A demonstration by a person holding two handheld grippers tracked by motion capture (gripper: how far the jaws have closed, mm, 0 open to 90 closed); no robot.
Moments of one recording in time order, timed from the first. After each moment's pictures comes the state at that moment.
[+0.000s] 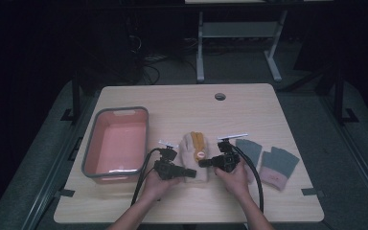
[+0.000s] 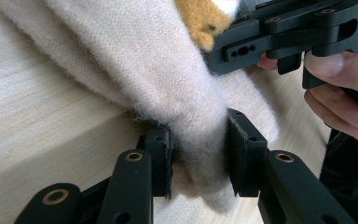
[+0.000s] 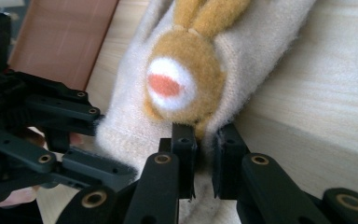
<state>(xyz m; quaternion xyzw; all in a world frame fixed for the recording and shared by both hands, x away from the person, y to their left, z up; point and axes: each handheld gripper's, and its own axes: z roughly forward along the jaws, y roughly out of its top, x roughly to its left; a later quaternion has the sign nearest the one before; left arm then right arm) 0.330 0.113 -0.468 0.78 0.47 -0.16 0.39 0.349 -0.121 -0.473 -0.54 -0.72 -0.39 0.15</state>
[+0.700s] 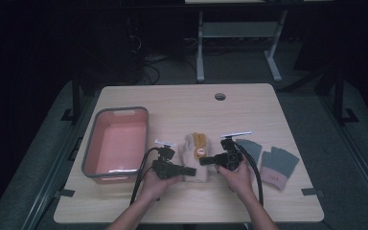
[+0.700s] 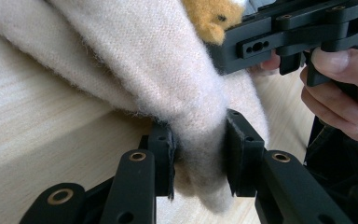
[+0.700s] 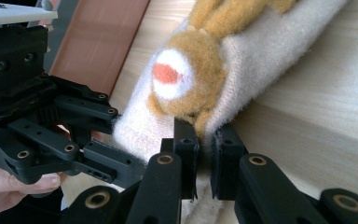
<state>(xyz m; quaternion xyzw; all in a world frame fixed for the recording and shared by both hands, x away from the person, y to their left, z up) 0.326 0.118 -0.458 0.77 0.46 -0.16 0.41 0.346 -0.128 -0.457 -0.53 -0.72 -0.42 0.16</state>
